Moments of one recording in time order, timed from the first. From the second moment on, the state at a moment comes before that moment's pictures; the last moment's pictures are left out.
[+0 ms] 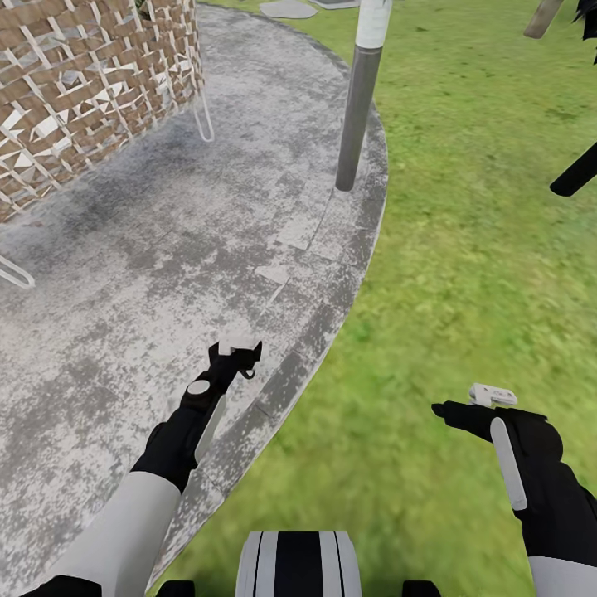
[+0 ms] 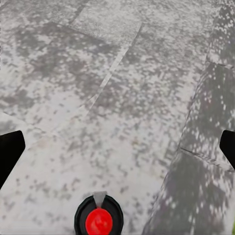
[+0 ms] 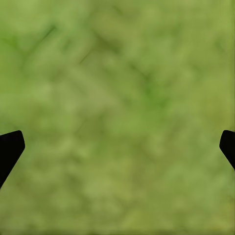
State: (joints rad) left arm -0.75 -0.09 -0.11 -0.96 0.00 0.14 0.01; right arm -0.49 -0.13 -0.24 -1.47 -0.11 1.02 0.00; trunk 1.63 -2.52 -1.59
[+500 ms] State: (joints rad) left arm -0.73 -0.09 -0.11 -0.96 0.01 0.07 0.02; right arm -0.49 -0.13 -0.24 -1.47 -0.11 1.02 0.00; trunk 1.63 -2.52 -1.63
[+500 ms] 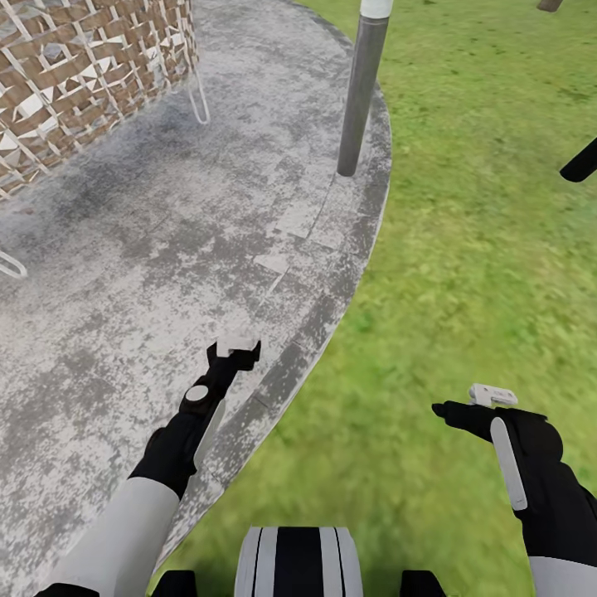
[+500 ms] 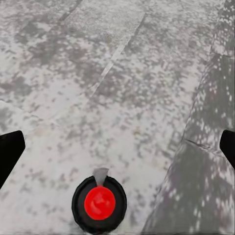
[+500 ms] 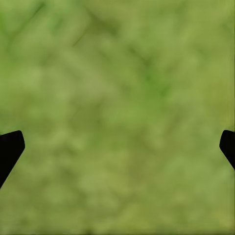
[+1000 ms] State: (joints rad) left arm -0.71 -0.10 -0.02 -0.96 0.00 0.07 0.01; right arm -0.49 -0.13 -0.24 -1.47 -0.11 1.02 0.00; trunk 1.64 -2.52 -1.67
